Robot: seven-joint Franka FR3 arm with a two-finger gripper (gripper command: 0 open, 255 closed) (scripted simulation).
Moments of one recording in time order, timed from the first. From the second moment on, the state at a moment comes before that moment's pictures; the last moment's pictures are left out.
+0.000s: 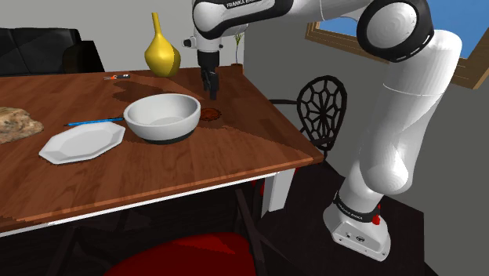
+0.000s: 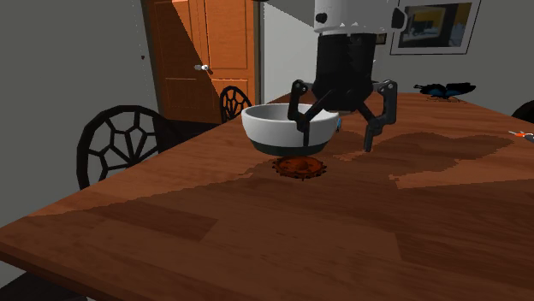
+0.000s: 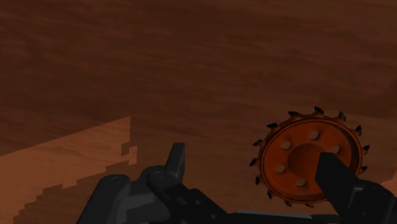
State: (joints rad) arm 0.21 0.09 -0.08 -1.73 0.03 1.84 -0.94
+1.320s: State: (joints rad) arm 0.23 -0.10 -0.06 -1.96 0.00 1.94 -0.57
